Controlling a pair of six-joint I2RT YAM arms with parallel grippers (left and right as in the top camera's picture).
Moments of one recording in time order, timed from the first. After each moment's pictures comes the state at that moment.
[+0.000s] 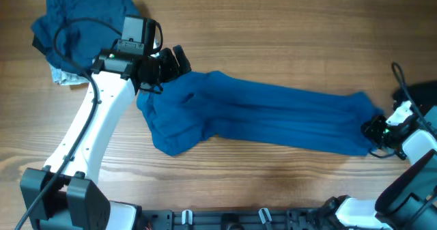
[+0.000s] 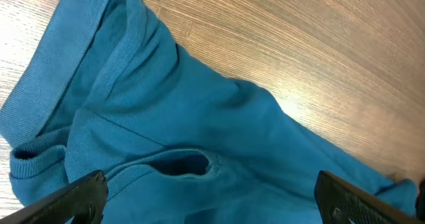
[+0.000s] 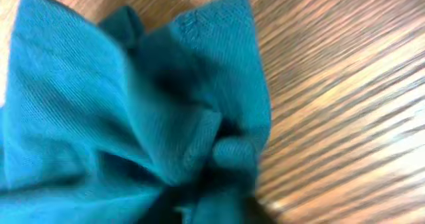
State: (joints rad) left arm -0.21 1.59 1.33 -0.85 0.18 -0.62; right arm -0.74 1.58 0.68 -0.38 -0.32 0.00
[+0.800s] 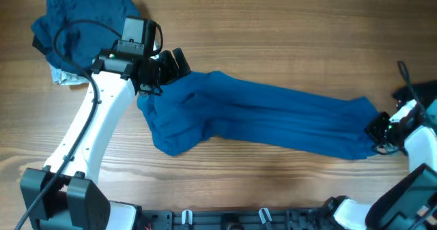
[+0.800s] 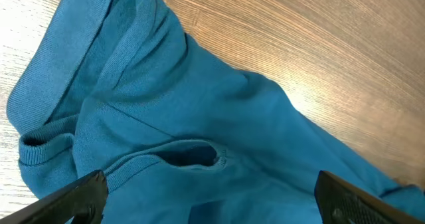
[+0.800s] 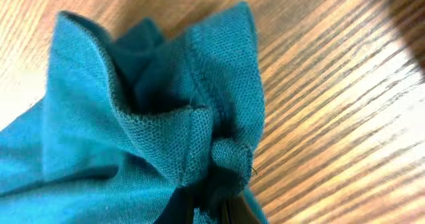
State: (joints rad) left arm -0.21 1.59 1.33 -0.88 0.18 -0.62; right arm -0.68 1.47 0.76 -0.60 -0.19 0.12
